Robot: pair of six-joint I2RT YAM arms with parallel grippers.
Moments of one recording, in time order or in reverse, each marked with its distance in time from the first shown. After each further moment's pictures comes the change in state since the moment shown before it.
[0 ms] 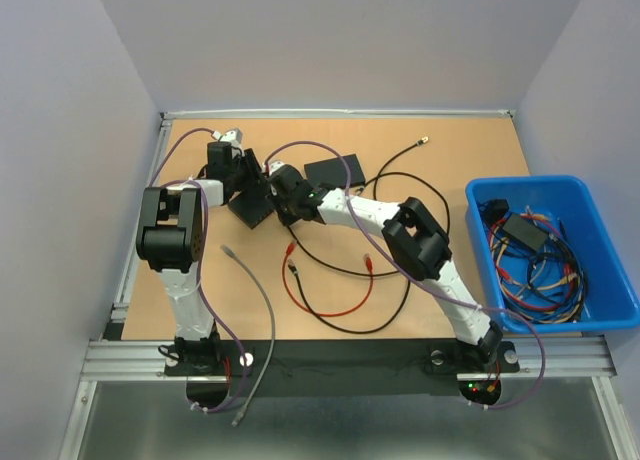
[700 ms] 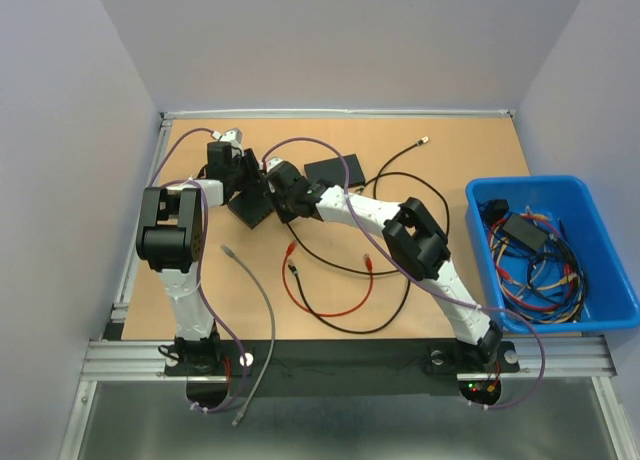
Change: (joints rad) left arm 0.000 0.000 0.000 0.001 -0.006 0.001; right arm 0.000 0.015 0.071 -0.065 0.018 -0.019
